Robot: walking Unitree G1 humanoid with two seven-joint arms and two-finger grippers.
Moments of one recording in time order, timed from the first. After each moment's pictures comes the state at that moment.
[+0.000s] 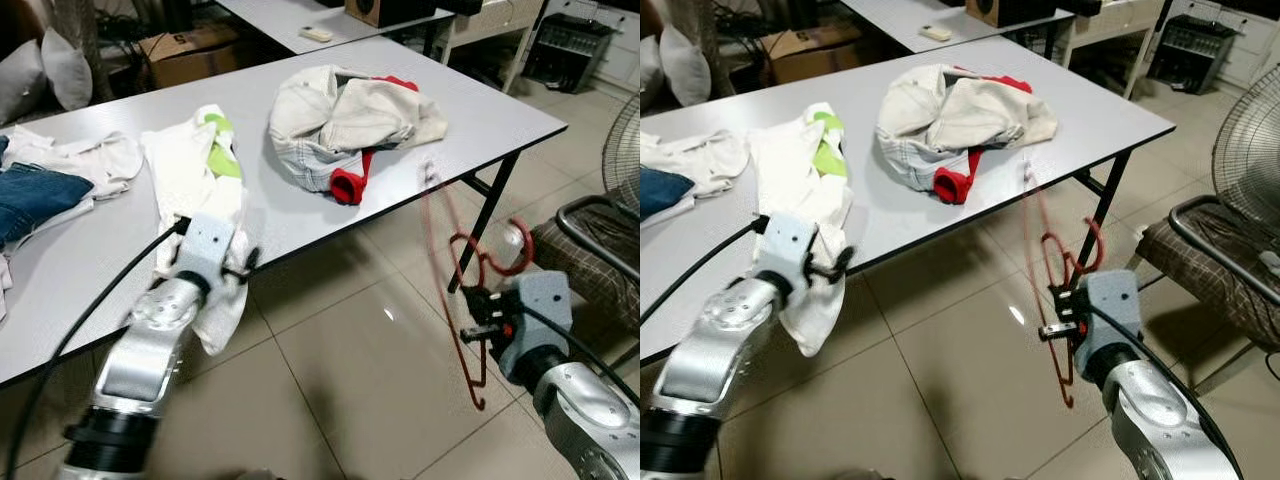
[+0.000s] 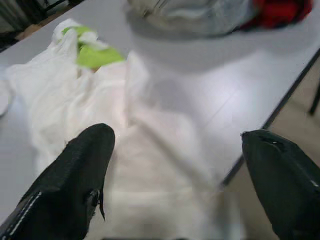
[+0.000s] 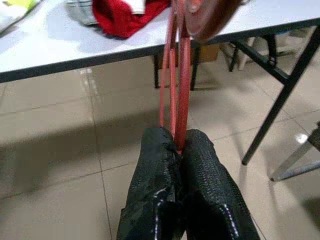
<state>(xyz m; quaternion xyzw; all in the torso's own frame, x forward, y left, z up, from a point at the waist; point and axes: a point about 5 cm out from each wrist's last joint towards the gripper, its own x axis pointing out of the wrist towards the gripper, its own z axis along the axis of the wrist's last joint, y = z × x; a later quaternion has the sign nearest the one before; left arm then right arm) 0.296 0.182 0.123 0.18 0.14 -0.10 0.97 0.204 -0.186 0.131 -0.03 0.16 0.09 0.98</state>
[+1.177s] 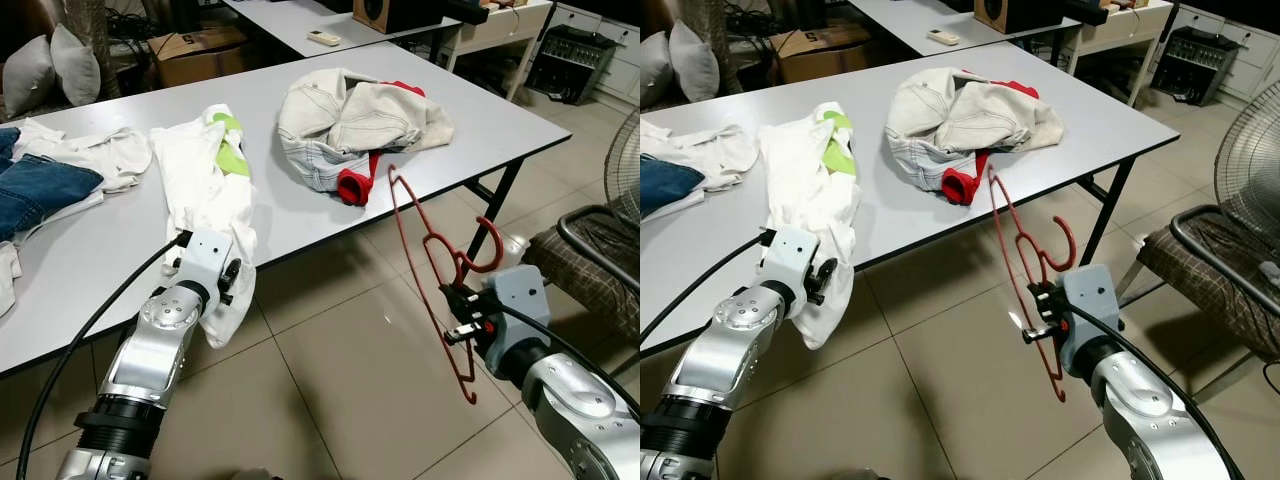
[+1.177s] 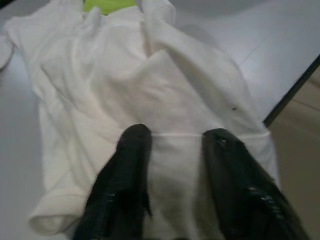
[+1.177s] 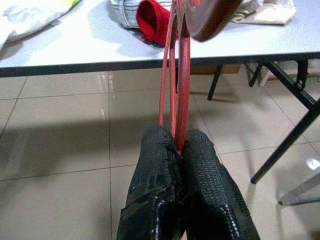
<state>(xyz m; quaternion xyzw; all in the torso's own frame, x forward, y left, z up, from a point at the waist) 0.304 0.188 0.096 0.19 0.19 -0.08 0.96 0.211 -0.174 0.134 -0.06 0.16 0.14 0.97</state>
